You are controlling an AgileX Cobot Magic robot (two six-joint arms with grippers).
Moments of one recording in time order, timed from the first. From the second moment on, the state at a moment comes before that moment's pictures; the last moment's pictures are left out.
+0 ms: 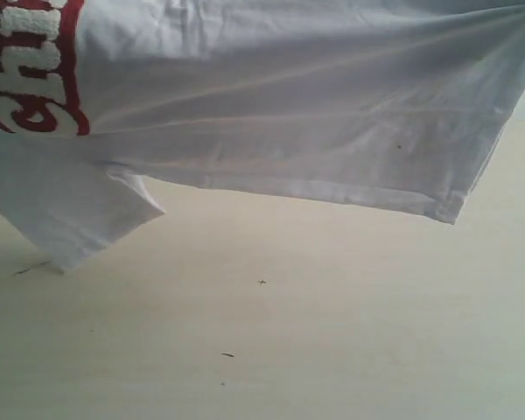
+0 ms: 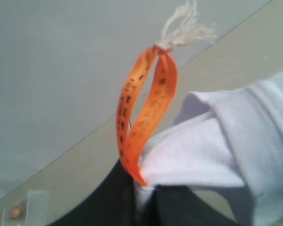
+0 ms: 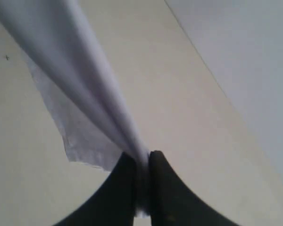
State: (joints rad) left arm -0.09 1.28 -1.40 0.40 0.85 0.42; right arm -0.25 1.45 -1.56 0.43 1.22 -1.20
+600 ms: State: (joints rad) left arm -0.09 1.33 -1.40 0.29 0.96 0.63; right arm -0.14 1.53 -1.56 0.29 1.23 -0.74
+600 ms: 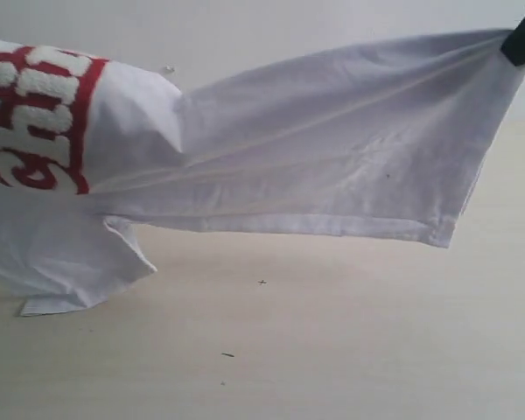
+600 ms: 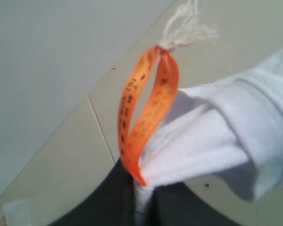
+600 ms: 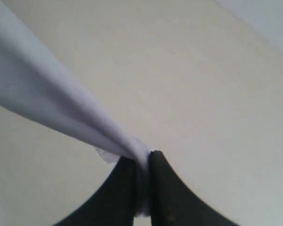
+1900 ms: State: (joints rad) left arm -0.04 1.95 -1.40 0.26 0.29 0.17; right arm -0.14 2.02 -1.56 0.18 0.62 -0.58
